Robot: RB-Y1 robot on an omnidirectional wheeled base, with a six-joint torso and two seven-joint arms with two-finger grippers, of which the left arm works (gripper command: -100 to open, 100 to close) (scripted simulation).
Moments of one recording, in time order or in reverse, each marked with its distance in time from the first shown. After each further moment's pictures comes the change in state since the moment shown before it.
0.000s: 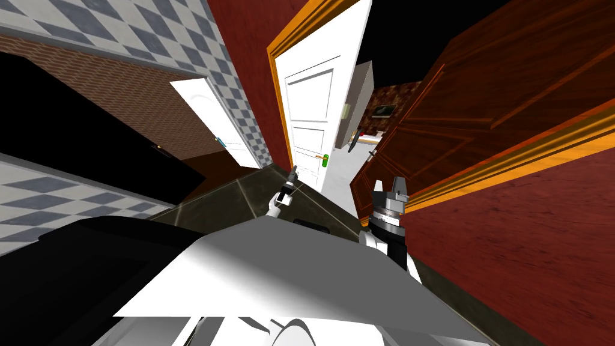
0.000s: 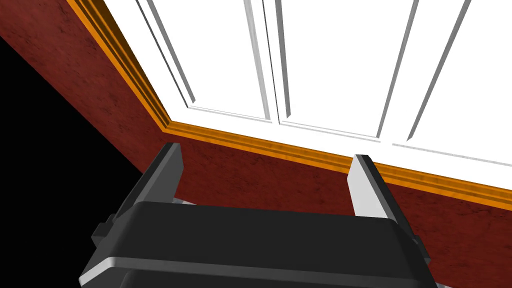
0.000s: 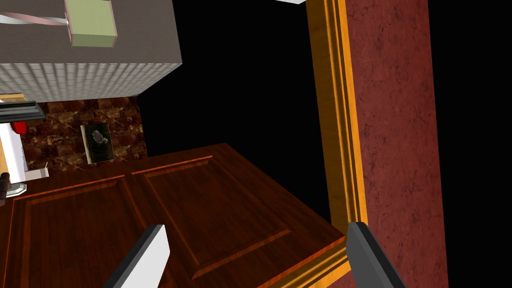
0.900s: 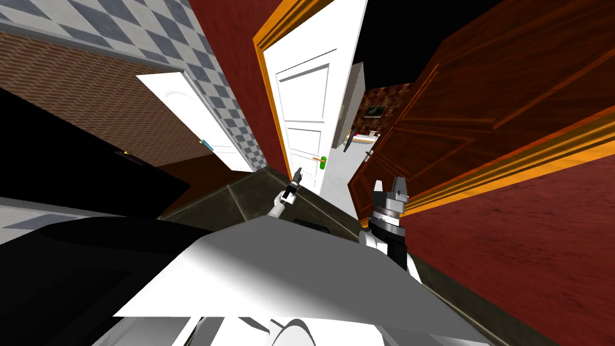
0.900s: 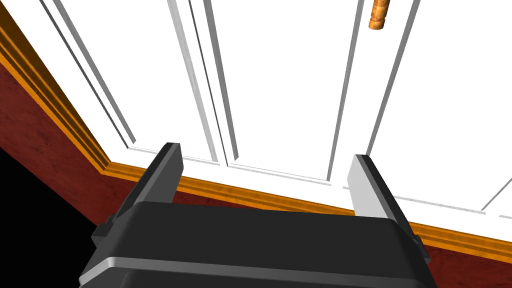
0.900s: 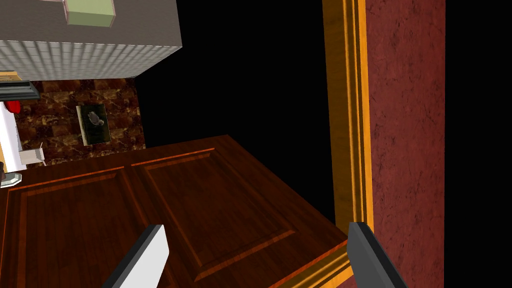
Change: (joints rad) arm -0.127 -0.012 -0.021 0.210 -0.004 0.025 0.020
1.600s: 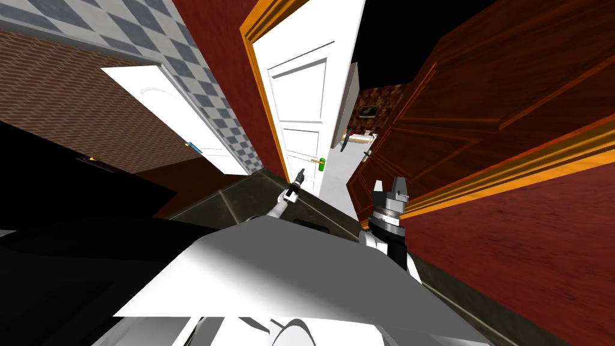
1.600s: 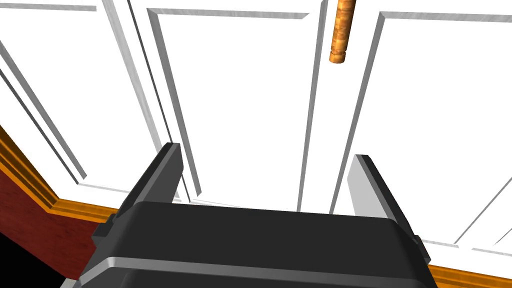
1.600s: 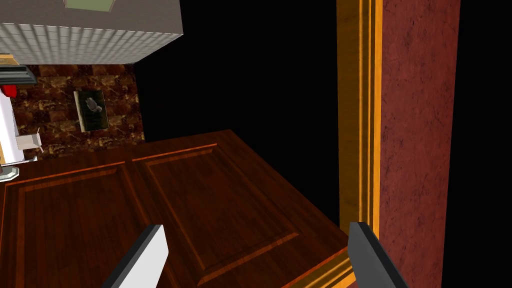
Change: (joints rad) arm -0.095 -0.010 -0.013 0.145 -0.001 0.024 0.018
